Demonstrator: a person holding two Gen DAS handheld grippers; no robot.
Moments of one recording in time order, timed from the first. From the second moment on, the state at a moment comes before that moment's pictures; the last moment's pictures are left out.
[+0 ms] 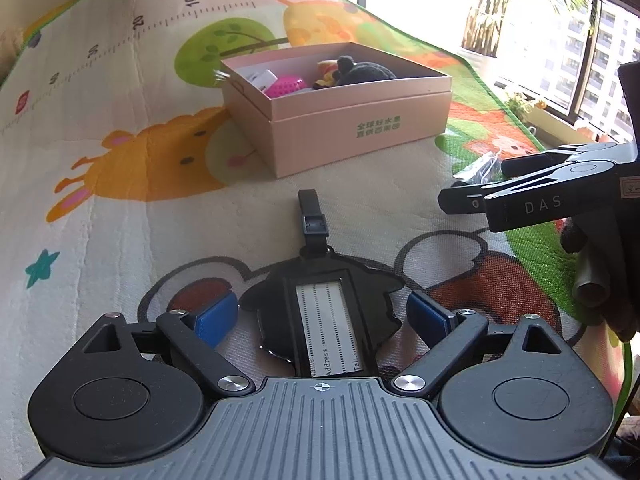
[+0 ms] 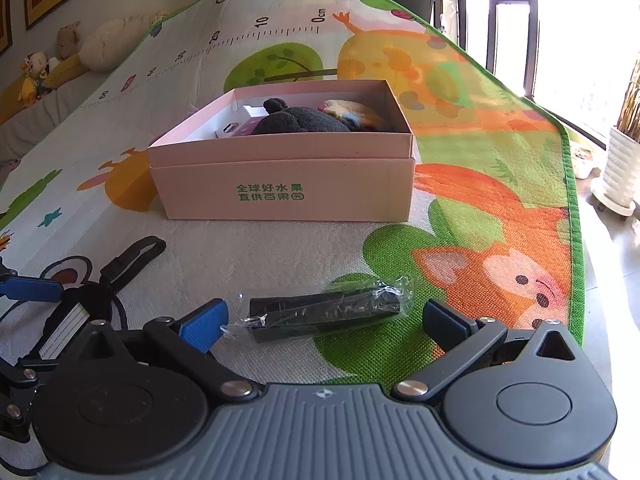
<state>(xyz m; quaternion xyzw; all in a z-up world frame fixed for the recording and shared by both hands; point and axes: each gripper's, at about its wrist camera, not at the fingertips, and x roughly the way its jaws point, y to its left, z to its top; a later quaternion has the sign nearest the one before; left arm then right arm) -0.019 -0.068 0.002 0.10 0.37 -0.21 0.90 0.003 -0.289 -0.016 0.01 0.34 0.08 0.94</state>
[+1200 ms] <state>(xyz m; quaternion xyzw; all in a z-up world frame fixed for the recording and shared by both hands) -0.024 -0.065 0.001 0.09 0.36 -0.21 0.90 -0.003 -0.281 -0.010 -0.07 0.33 0.11 0.93</state>
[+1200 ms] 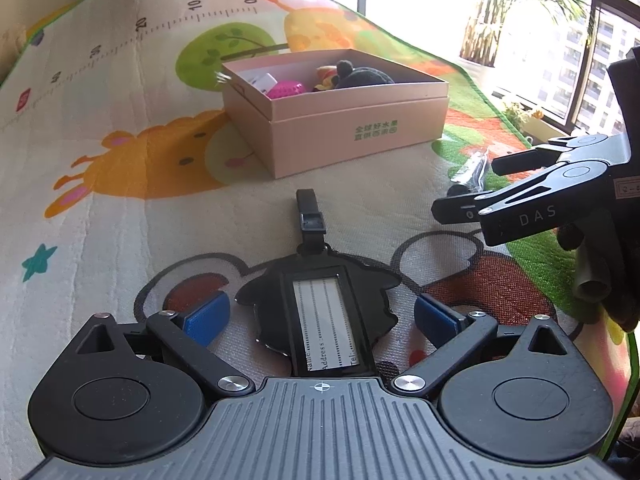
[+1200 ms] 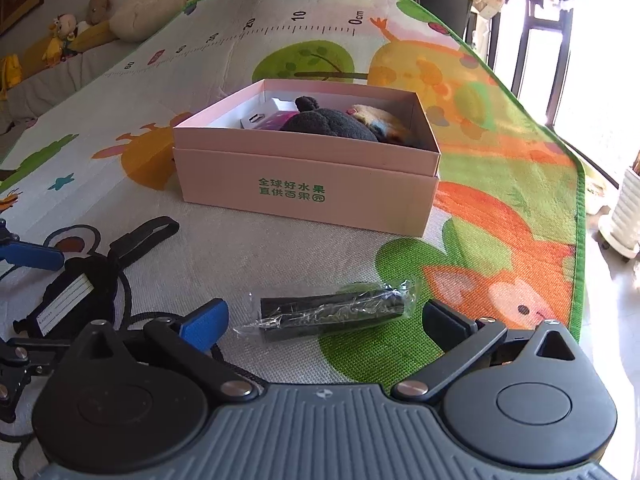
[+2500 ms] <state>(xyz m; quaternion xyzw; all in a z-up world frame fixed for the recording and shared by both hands) -0.023 -0.072 0.006 0.09 0.36 -0.20 0.91 -0.016 -0.293 0.019 -0.07 0.31 0.15 0.94</state>
